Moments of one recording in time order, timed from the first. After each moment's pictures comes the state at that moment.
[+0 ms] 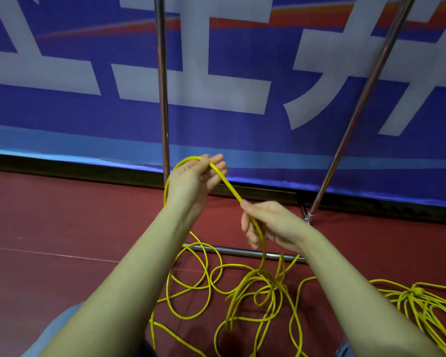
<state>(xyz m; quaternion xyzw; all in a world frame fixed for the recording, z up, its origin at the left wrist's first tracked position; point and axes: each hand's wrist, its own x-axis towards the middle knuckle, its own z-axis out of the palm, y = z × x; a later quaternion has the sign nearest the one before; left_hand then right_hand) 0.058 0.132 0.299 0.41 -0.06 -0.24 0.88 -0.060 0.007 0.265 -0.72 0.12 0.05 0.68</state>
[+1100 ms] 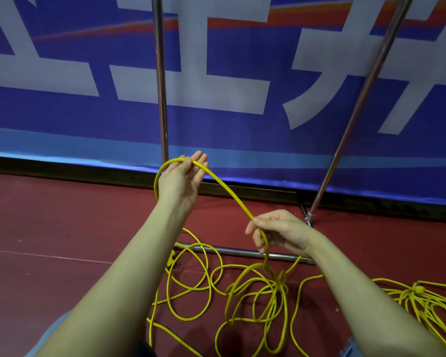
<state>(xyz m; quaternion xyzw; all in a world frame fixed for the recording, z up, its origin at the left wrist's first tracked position) 0.083 0.134 0.289 0.34 0.00 -0.21 0.91 -0.071 -0.019 0.244 -0.71 0.12 0.09 0.69</state>
